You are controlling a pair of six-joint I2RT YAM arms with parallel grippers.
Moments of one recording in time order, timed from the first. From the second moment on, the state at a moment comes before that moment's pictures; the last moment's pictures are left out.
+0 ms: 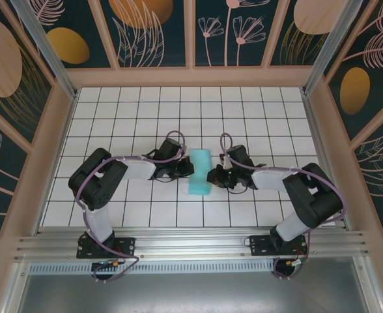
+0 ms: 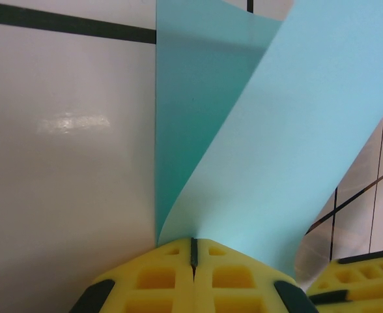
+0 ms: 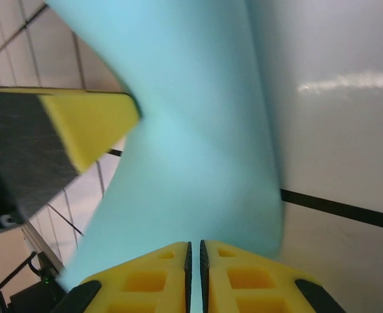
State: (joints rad) left arm -0.66 1.86 0.87 0.11 0.38 -0.85; right arm 0.55 1.57 0.57 0.07 -0.54 0.84
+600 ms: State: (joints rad) left arm -0.66 1.87 0.87 0.11 0.39 -0.84; right arm 0.56 1.50 0.55 0.05 -0.56 0.86
